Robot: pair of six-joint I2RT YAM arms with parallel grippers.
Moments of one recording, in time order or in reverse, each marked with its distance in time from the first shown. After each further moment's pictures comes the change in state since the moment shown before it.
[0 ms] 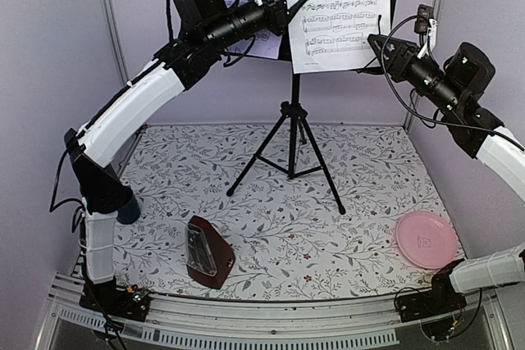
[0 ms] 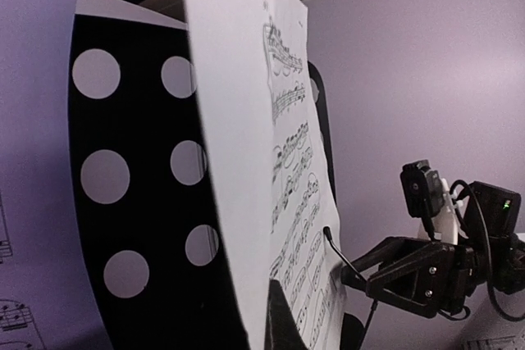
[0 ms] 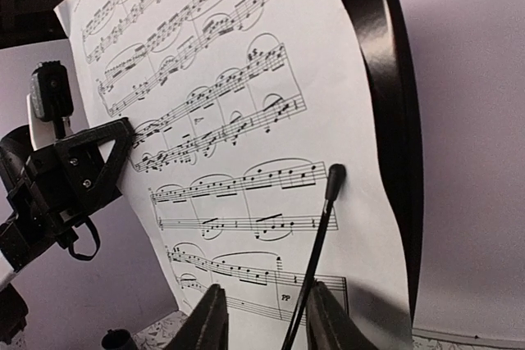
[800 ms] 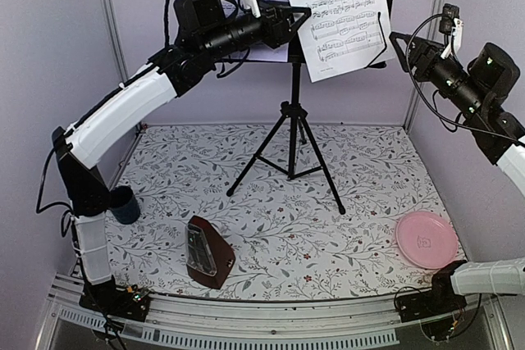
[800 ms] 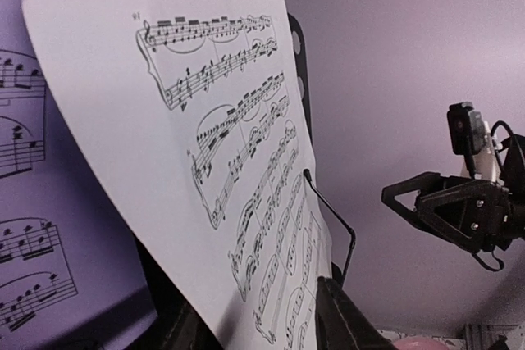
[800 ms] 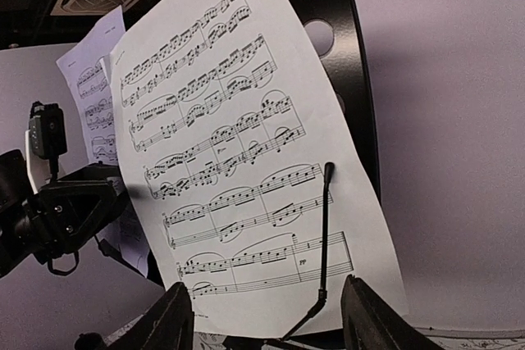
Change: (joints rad) left arm -0.001 -0.094 -0.187 -0.024 -0.064 0.008; right arm -0.046 -0.121 0.013 -0.156 0.083 -0.049
